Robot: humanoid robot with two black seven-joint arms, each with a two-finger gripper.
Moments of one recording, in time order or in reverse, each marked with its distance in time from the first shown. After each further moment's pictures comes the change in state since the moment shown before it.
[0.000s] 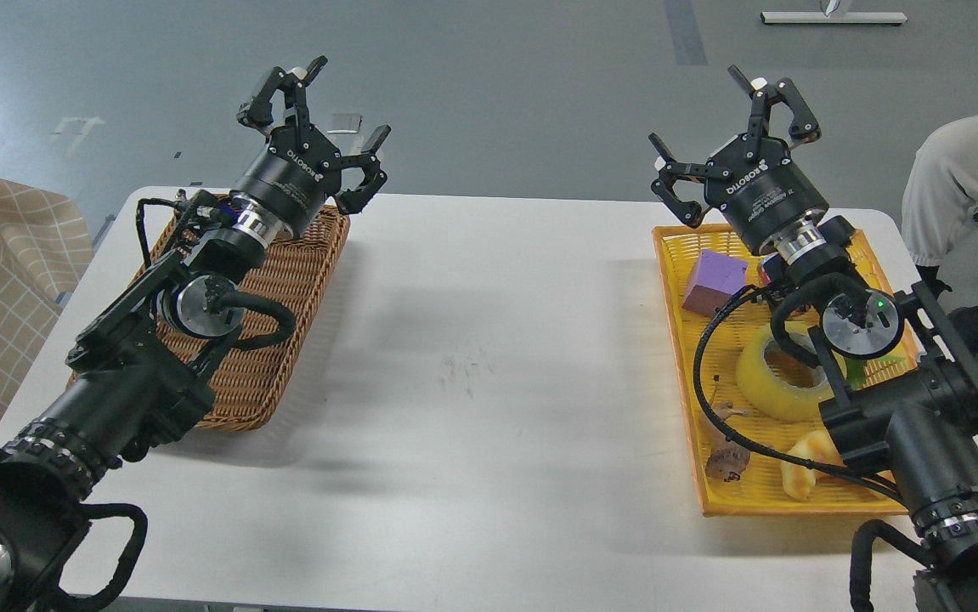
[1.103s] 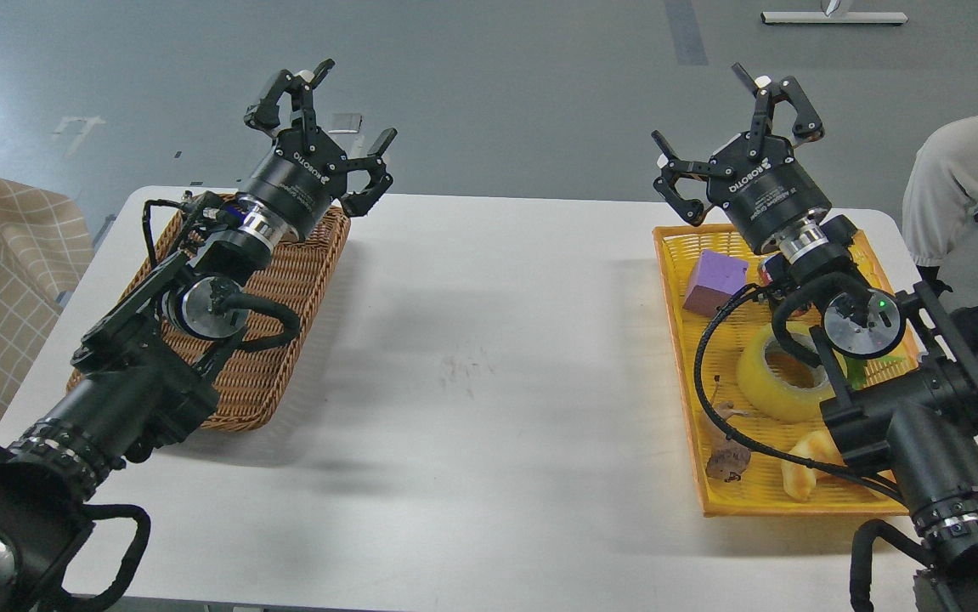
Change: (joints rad) left arm -0.002 -0.003 0.004 0.001 0.000 0.000 0.002; right arm 0.000 0.000 0.004 0.000 0.000 0.000 0.003
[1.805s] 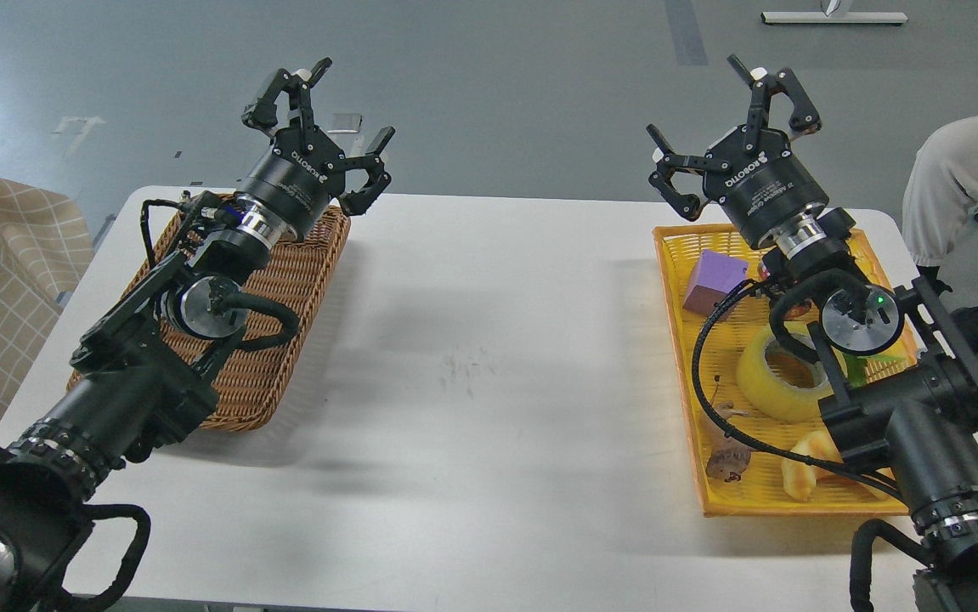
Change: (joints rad) left arm 0.001 0.000 -0.006 0.000 0.003 0.000 -0.001; right arm 0.002 0.000 -0.011 0.023 -0.003 0.000 0.005
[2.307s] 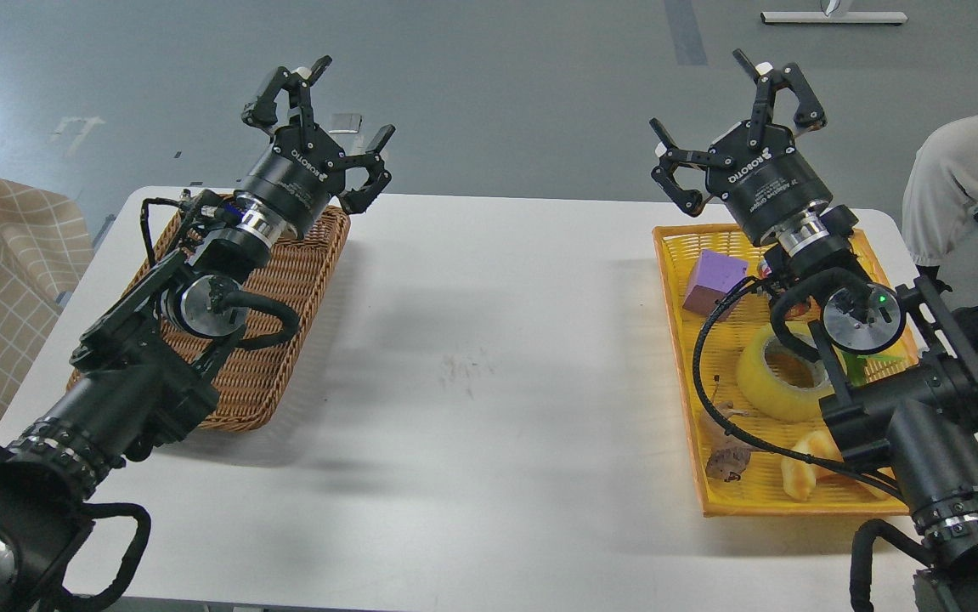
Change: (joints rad) left arm -0.003 0.000 0.000 0.000 -0.002 0.000 0.000; right arm -0.002 0.000 0.004 0.011 0.000 0.000 0.009
